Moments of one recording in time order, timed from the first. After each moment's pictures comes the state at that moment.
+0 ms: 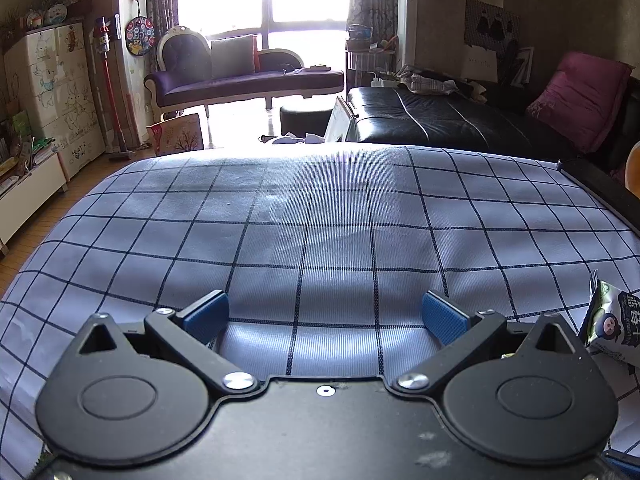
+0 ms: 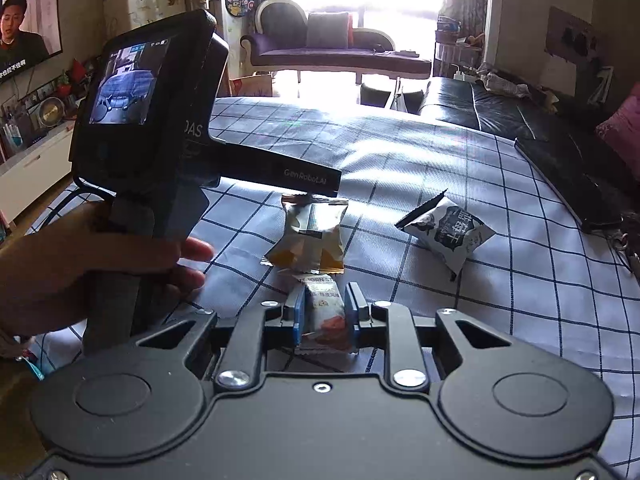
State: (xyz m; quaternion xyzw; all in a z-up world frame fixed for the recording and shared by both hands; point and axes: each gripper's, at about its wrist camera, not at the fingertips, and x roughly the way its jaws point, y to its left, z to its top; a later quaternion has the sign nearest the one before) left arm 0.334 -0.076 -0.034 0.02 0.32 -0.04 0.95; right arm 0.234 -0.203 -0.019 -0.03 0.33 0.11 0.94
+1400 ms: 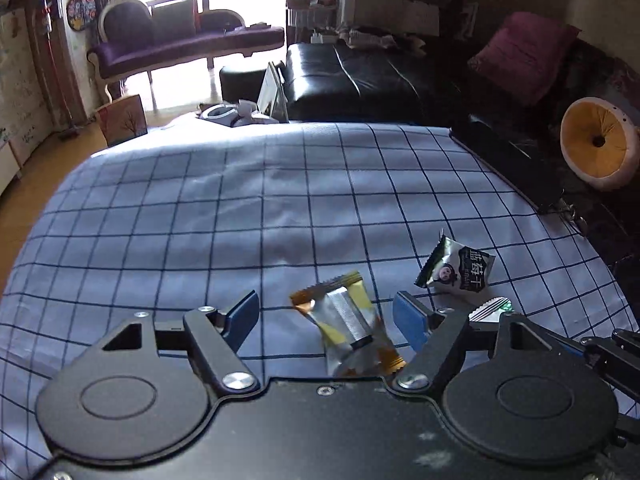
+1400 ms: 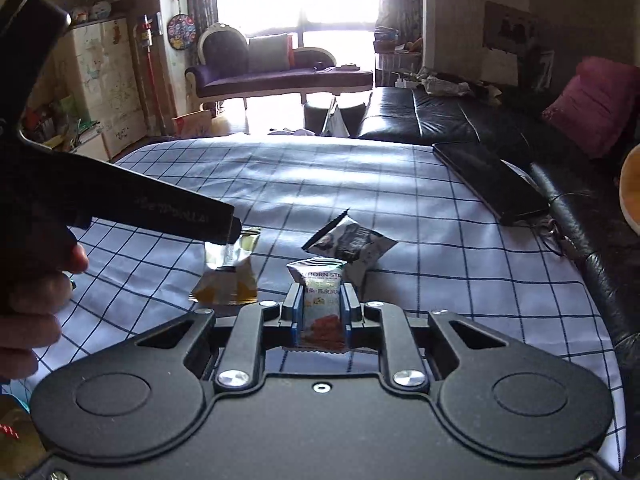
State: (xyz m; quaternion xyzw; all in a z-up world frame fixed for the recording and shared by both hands) left arm 0.285 -0.119 0.024 0.03 0.40 -0.12 0.91; right arm 0.222 -0.250 0.001 0.02 0.30 0.03 0.95
